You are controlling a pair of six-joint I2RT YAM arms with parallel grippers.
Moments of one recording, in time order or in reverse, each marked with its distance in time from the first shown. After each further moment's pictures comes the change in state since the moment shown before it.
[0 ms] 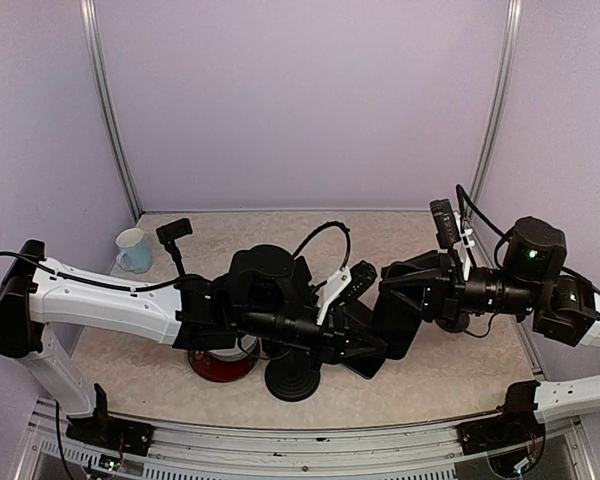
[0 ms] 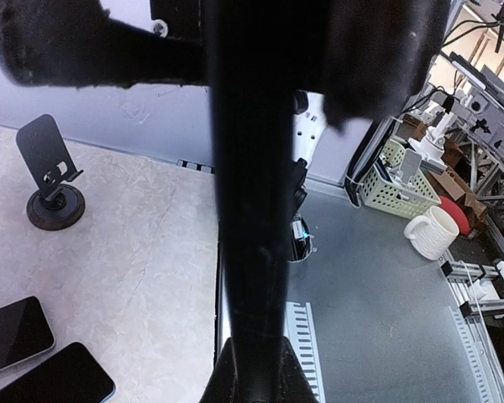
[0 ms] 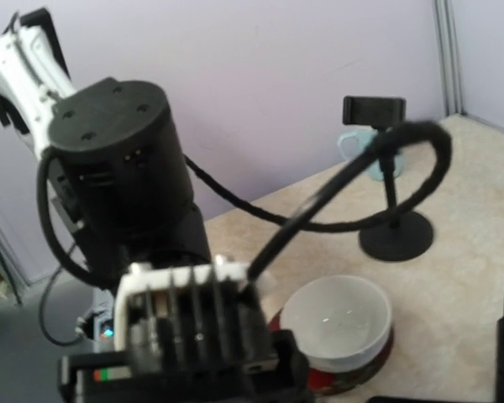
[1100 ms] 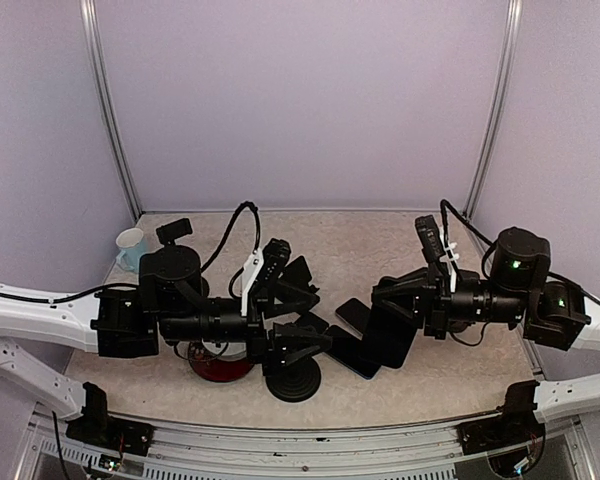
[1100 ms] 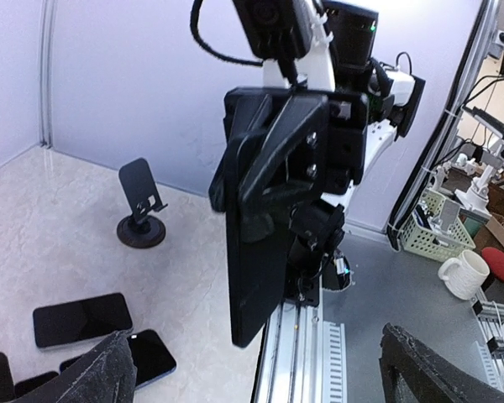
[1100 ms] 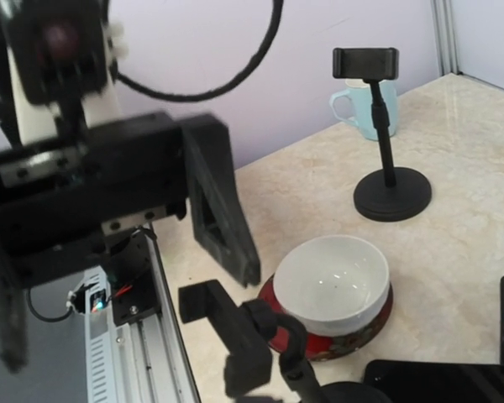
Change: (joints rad) left arm 0.008 -0.383 -0.252 0.008 -0.231 0.019; right arm 0.006 0.021 -0.046 0.004 0.026 0.020
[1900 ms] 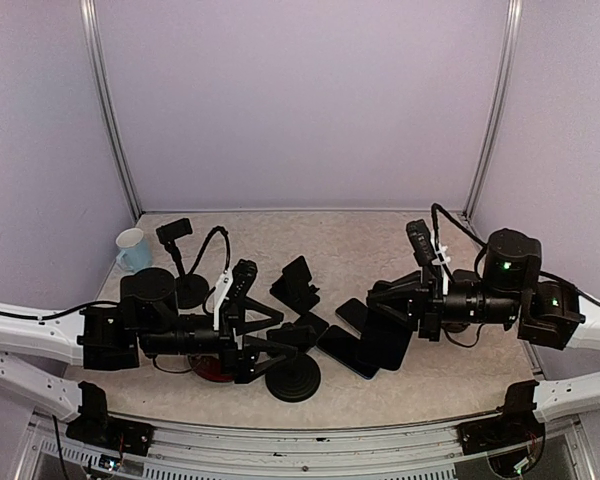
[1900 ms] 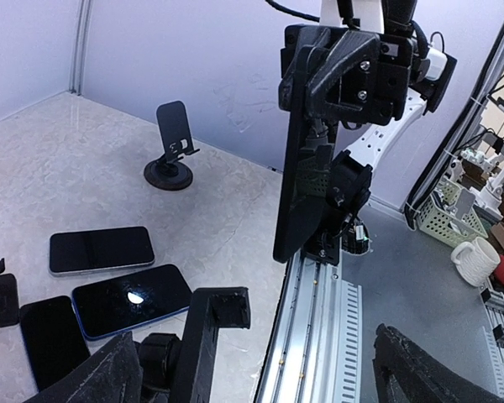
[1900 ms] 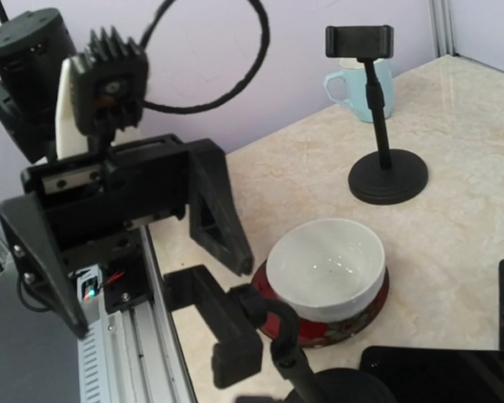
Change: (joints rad) left arm 0.055 -0.151 -0.243 0.022 -0.004 -0.063; right arm 0.000 0.031 -0.005 -0.002 0.004 -0.005
